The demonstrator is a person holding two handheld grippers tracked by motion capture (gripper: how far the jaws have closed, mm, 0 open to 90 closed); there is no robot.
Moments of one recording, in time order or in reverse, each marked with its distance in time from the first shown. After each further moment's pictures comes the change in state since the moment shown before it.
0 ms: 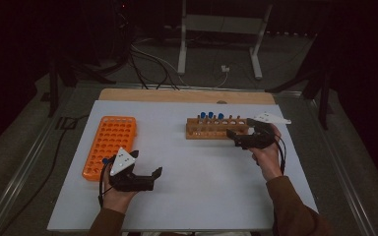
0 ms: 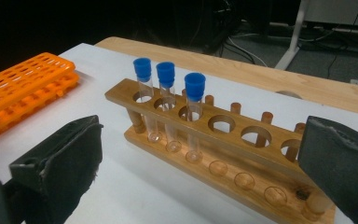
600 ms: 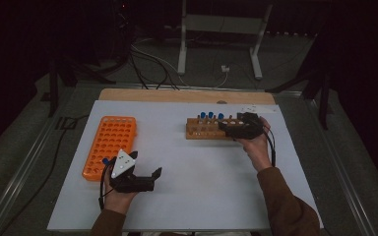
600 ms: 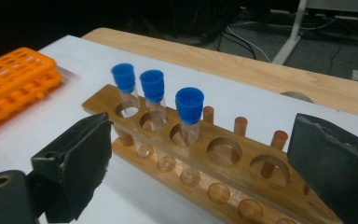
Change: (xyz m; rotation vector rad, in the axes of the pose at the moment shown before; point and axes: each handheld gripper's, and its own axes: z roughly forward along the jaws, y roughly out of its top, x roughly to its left) left arm 0.000 -0.008 0.000 -0.018 0.035 0.007; right arm -0.003 0.012 0.043 0.053 -0.016 0.000
